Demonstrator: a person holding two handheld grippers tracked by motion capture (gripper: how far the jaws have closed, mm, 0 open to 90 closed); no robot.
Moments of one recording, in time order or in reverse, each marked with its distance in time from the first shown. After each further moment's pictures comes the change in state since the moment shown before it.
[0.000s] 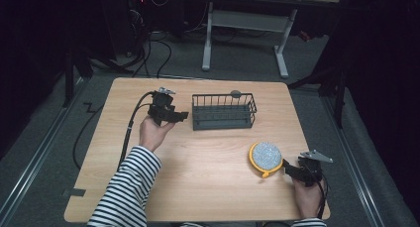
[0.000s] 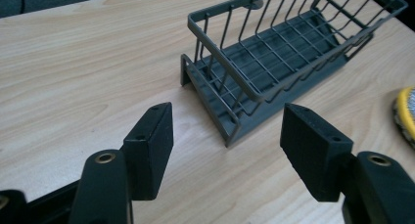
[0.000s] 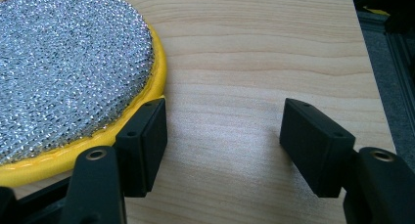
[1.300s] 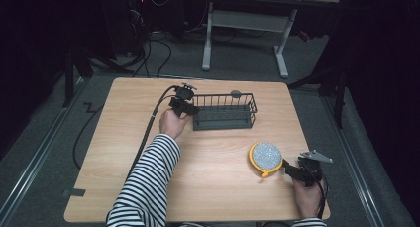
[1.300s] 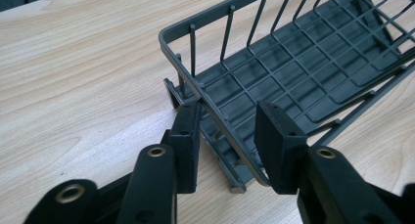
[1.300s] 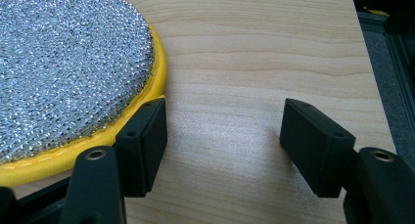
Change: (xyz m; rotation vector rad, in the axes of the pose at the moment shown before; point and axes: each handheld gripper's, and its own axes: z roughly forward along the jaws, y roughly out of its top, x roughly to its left) left arm -0.019 0.029 0.066 0.116 0.074 0.050; right arm 0.000 0.000 0.000 -0.002 -0.002 -0.008
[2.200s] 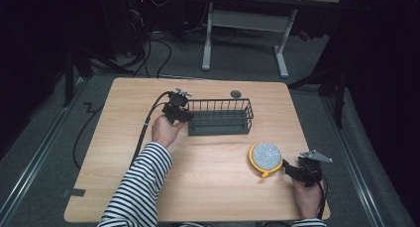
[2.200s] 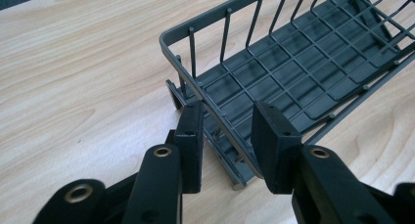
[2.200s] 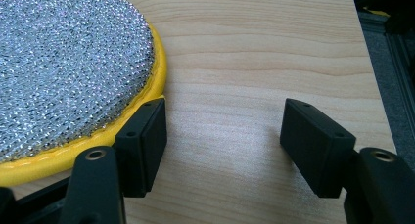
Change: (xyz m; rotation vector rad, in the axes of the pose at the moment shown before) left arm 0.000 -0.026 -0.025 -0.018 0.003 0.030; right arm 0.000 0.000 0.000 -0.001 0.003 0.000
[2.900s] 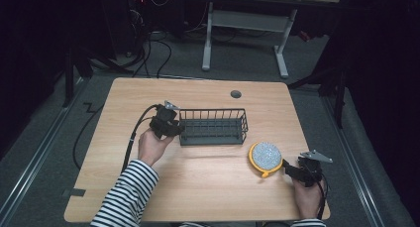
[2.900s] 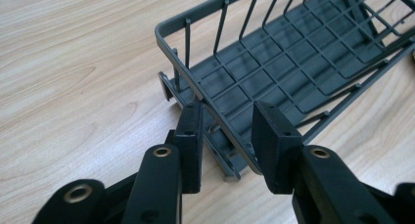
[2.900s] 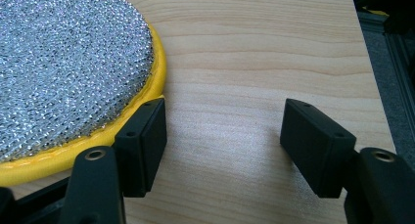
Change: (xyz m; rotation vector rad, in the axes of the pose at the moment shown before) left arm -0.005 -0.048 -0.040 -0.022 -0.030 0.039; right arm 0.000 0.000 0.000 0.002 -0.003 0.004
